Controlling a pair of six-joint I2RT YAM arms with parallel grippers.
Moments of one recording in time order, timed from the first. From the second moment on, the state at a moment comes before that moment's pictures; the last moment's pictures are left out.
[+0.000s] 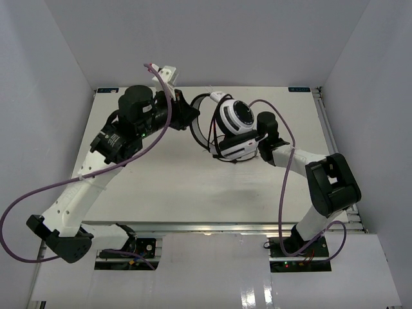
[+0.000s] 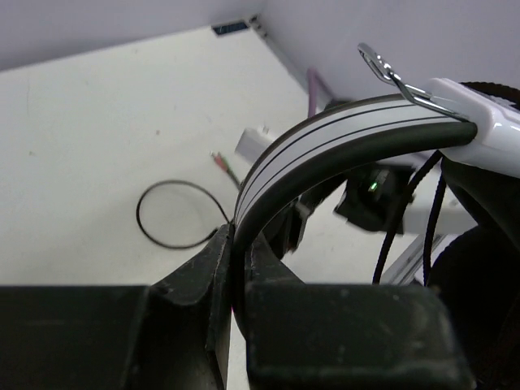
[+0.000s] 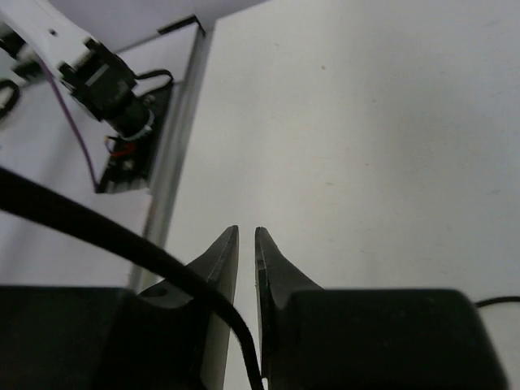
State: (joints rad) left arm -0.64 1.24 1.54 -0.52 0.15 -0.30; right arm 0.43 1.64 0.94 0.45 -1.24 0.07
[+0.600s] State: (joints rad) left arm -0.64 1.41 2.01 -0.49 -0.51 -0.32; right arm 0.50 1.56 0.74 0.78 -1.33 0.35
